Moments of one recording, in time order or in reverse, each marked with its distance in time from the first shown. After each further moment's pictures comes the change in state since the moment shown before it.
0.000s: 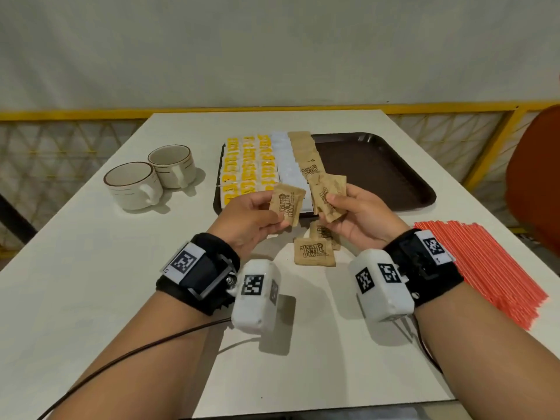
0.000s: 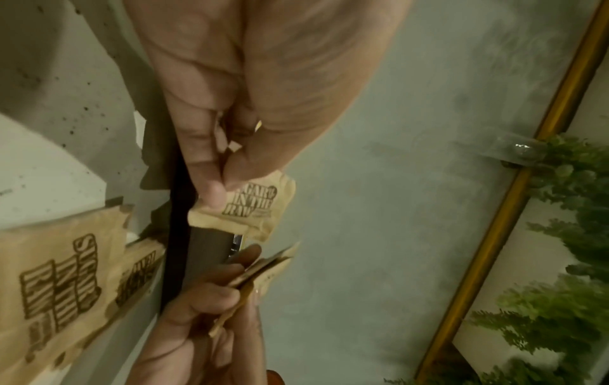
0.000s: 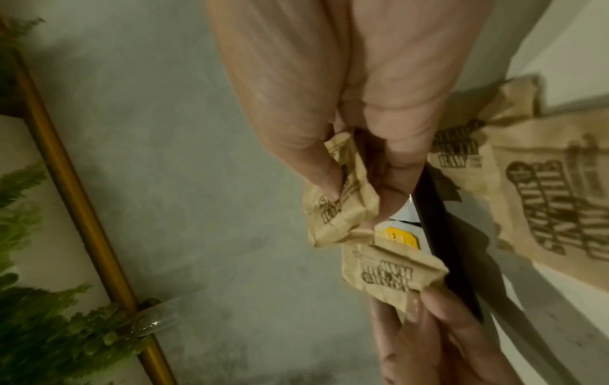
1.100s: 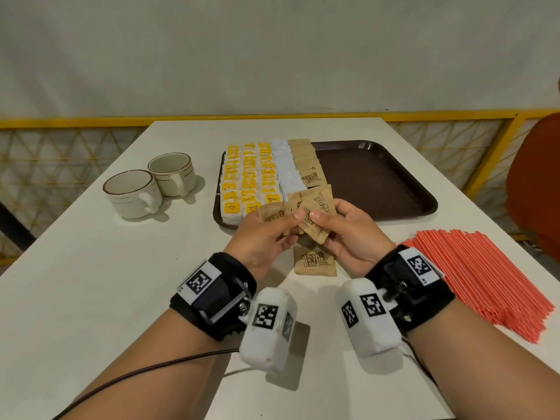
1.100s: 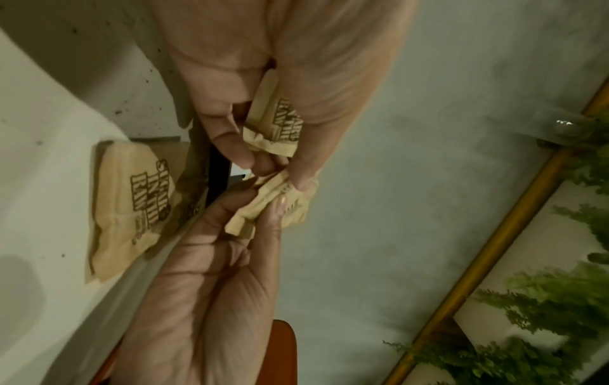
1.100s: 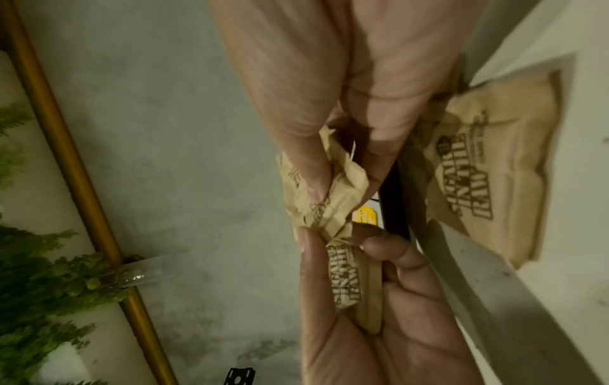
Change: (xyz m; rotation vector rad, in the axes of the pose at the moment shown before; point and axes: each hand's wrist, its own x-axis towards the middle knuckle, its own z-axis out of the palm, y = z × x) left_hand 0.001 -0.016 0.019 -0.157 0.012 0.018; right_hand 0.001 0.023 0.004 -0.056 0.008 -0.076
